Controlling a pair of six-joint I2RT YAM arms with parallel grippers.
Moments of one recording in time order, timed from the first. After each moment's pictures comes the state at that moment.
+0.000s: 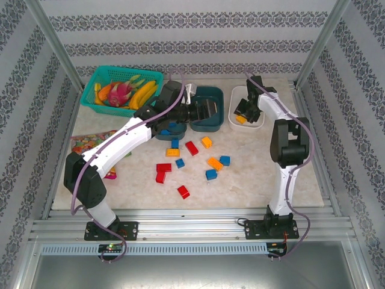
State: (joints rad) left arm -0.62 1.69 1.57 -0.42 0.29 -0.77; right arm 0.07 2.17 1.78 -0.85 -0.13 0.61
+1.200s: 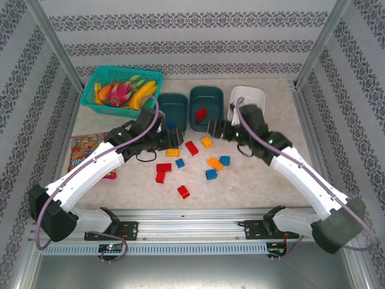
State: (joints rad) left arm -0.62 1.31 1.22 -0.79 0.04 -0.77; right arm 0.55 1.15 1.02 -0.49 -0.11 0.54
